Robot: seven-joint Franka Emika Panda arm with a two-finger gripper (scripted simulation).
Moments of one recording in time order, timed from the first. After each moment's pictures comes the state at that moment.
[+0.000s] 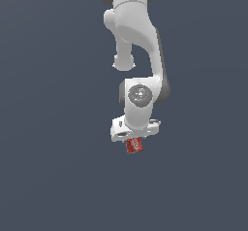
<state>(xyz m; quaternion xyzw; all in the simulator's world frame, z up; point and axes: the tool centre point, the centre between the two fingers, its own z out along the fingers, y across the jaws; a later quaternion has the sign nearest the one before) 0.058 0.045 0.068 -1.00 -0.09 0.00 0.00</state>
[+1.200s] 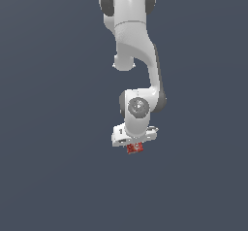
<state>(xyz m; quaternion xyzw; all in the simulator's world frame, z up) 0.060 0.046 0.015 -1.00 -0.09 0.00 0.00</state>
